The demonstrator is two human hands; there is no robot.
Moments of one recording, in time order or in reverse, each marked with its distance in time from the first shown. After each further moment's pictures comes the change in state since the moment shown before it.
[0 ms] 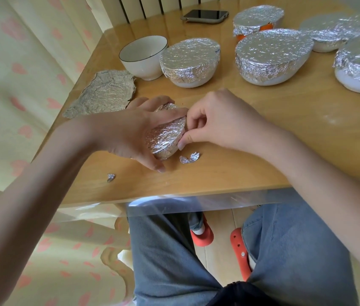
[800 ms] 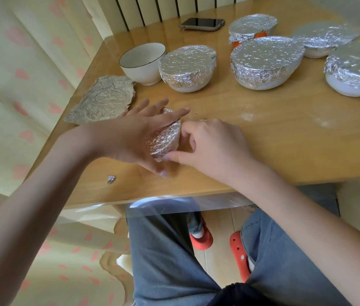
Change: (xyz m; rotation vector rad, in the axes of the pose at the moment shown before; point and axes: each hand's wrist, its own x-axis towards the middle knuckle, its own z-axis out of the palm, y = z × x) left_hand -0.006 0.006 0.003 -0.002 -0.034 -0.075; right_hand -0.026 -0.020 0.026 -0.180 0.097 0.121
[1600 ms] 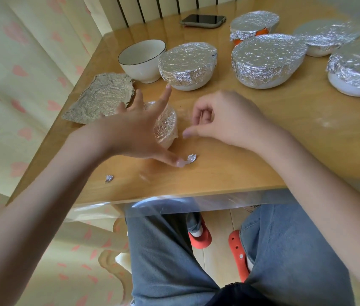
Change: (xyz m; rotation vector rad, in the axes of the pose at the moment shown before) left_hand 0.006 0.018 -0.001 -0.032 0.071 -0.294; right_hand 0.033 0.039 -0.016 0.138 -0.045 0.047
